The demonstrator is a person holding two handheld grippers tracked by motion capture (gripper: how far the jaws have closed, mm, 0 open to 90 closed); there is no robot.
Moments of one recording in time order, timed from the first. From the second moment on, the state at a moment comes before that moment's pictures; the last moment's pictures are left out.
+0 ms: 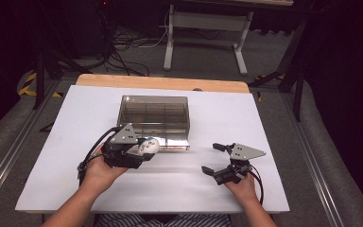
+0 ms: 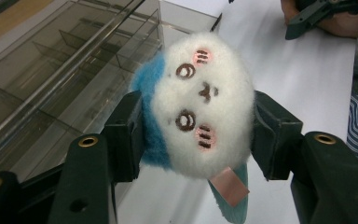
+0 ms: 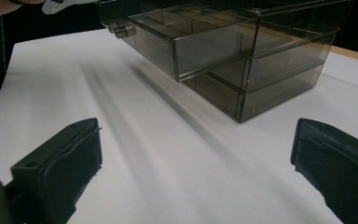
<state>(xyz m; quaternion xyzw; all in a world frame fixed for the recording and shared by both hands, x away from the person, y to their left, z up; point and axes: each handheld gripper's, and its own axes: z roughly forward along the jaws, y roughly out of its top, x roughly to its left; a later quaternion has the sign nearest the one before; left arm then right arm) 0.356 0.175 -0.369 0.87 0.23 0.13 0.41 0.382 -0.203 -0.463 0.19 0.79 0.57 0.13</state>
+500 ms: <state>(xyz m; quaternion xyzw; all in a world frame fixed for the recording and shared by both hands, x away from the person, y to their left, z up) 0.372 0.163 -0.360 0.87 0.23 0.12 0.42 0.382 -0.203 -0.463 0.19 0.79 0.57 0.13</state>
